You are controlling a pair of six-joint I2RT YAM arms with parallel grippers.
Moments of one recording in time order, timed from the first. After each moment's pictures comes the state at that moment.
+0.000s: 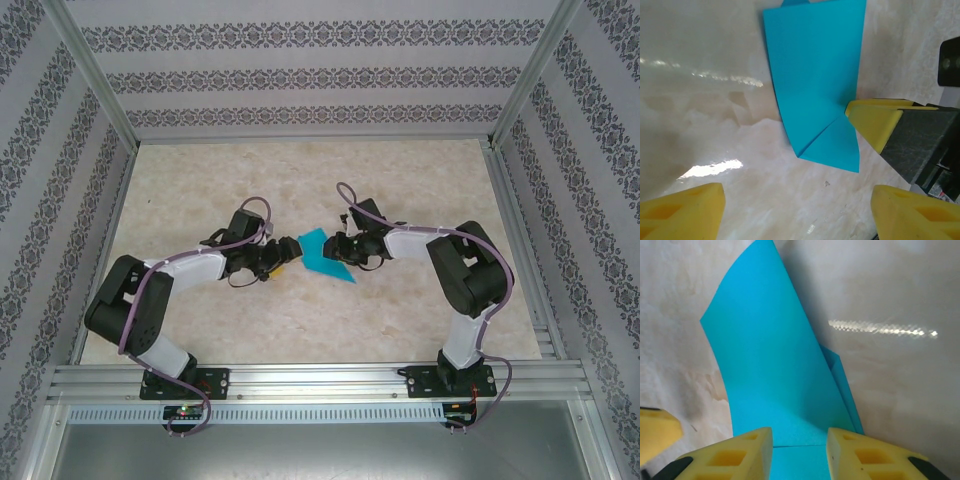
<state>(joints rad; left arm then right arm) -0.45 1.58 0.75 -0.08 0.51 -0.98 0.49 1.86 0.95 -0.09 -0.48 0.65</state>
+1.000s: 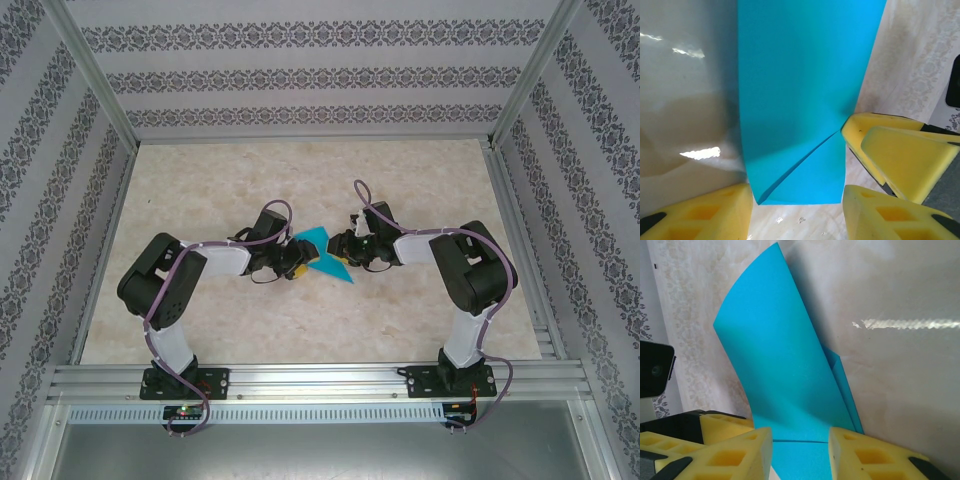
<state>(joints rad) -0.55 1.80 0.85 0.07 0.52 -1.17 0.44 1.86 0.85 0.13 -0.62 0.79</state>
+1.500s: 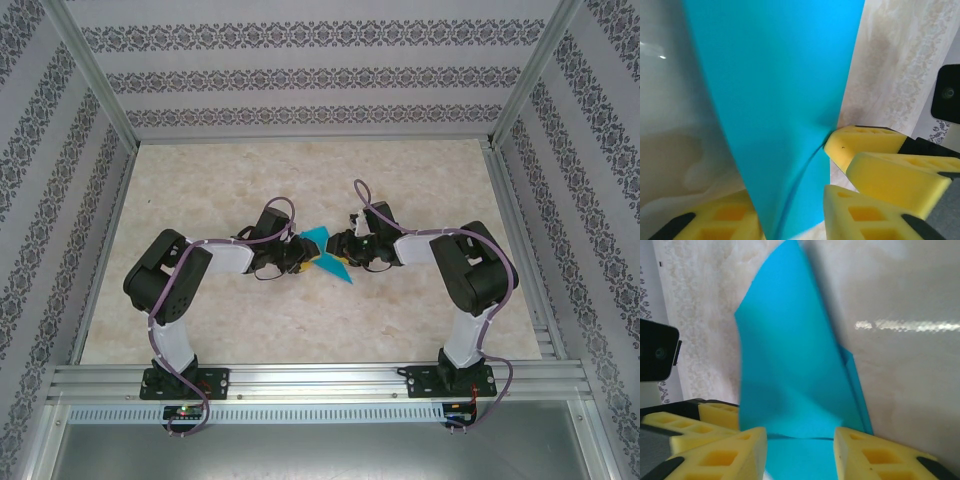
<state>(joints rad) -0.55 1.84 0.88 0.14 0.53 -1.18 0.44 1.85 0.84 0.14 -0.63 0.77</state>
